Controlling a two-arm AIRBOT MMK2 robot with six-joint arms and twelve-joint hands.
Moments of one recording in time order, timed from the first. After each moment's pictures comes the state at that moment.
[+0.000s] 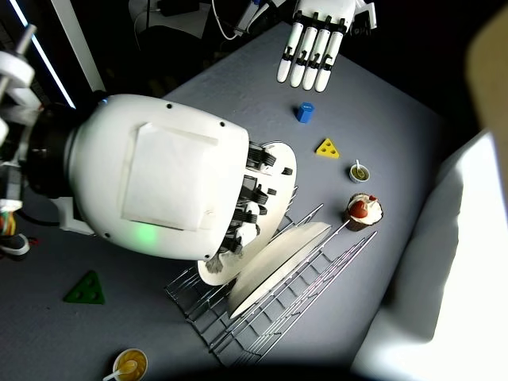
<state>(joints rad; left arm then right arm) 0.51 -0.88 1.51 1.20 -1.18 0.05 -0.04 -0.91 1.09 0.76 0.07 -1.11</state>
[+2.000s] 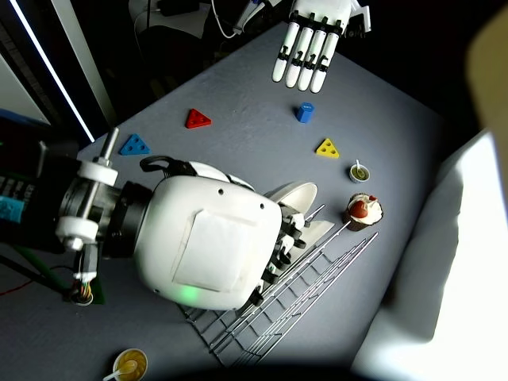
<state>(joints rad) 0.52 -0.88 1.49 1.17 -1.18 0.03 -0.14 -1.03 1.25 0.77 0.11 -0.99</state>
